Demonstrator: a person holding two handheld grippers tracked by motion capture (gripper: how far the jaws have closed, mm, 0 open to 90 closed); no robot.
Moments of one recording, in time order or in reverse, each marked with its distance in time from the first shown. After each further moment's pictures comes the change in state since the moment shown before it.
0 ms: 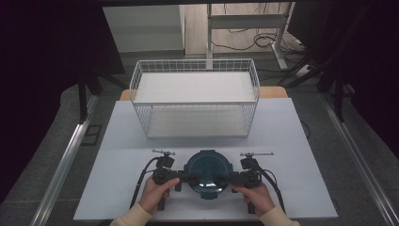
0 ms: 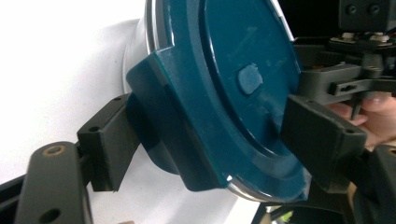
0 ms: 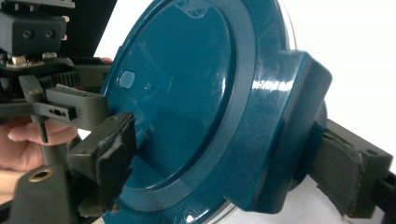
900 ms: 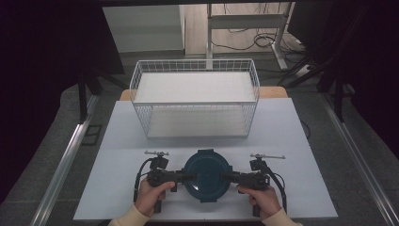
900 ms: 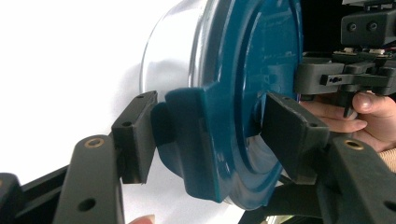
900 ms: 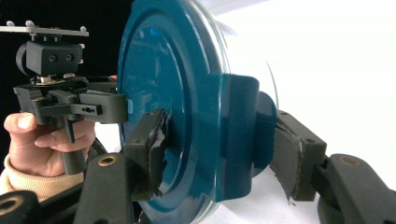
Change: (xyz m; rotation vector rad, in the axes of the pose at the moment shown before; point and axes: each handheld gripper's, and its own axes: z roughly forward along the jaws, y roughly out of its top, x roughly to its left) left arm -0.010 -0.006 -0.021 -0.066 0.017 -0.001; right arm 0.001 -0.007 -0.025 -0.093 0.060 0.028
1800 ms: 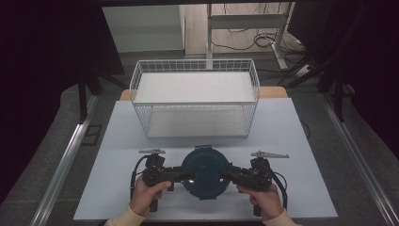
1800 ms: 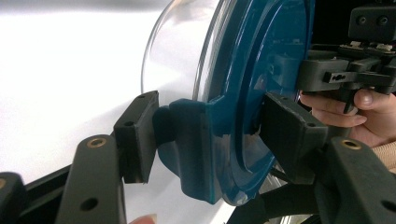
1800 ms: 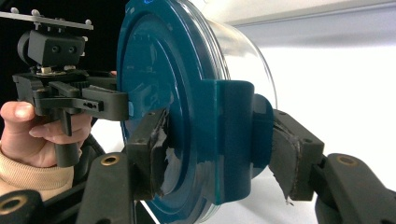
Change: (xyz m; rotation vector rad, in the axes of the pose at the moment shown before) left arm -0.020 0.006 -0.020 -0.050 -0.003 0.100; right arm 0.030 0.005 -0.015 -0.078 -0.014 -0.163
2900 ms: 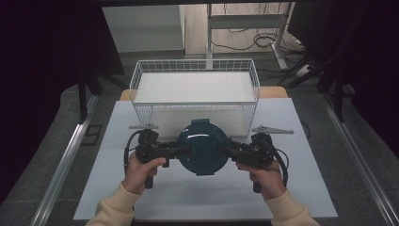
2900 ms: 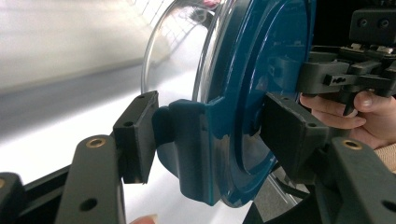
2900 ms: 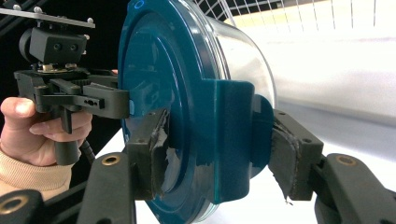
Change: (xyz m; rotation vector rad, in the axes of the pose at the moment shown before) left arm -0.023 0.066 -0.034 -0.095 0.008 0.112; right arm 0.033 0.067 -0.013 -0.092 -0.003 -0.134
